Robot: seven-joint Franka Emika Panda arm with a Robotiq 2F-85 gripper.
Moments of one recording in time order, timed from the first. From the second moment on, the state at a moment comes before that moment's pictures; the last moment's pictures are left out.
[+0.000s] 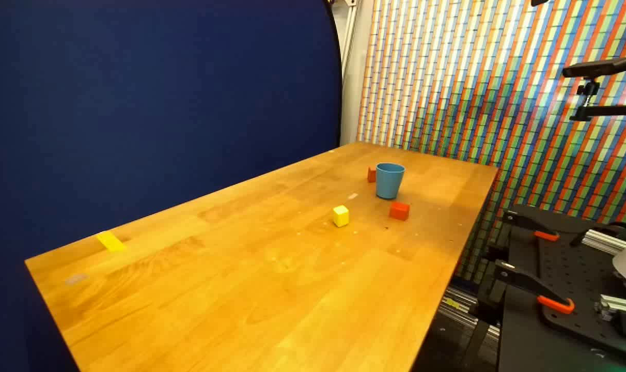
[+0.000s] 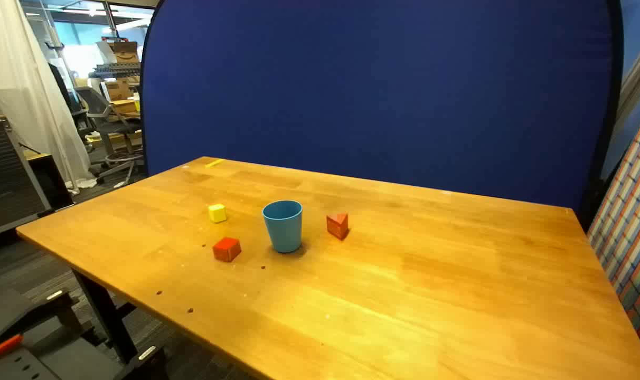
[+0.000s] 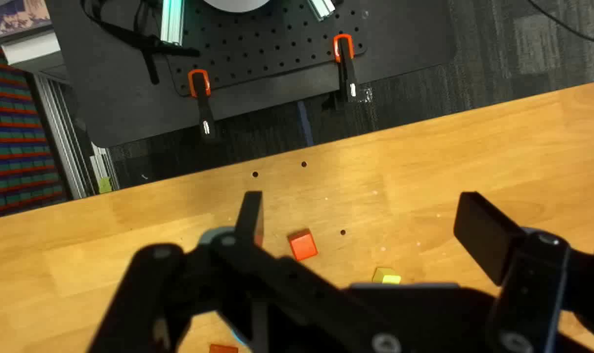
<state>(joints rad) -0.03 -0.61 -0.03 -2.31 0.09 1.44 0.15</state>
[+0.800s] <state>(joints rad) -0.01 -0.42 0.01 -2.31 0.17 1.64 0.14</state>
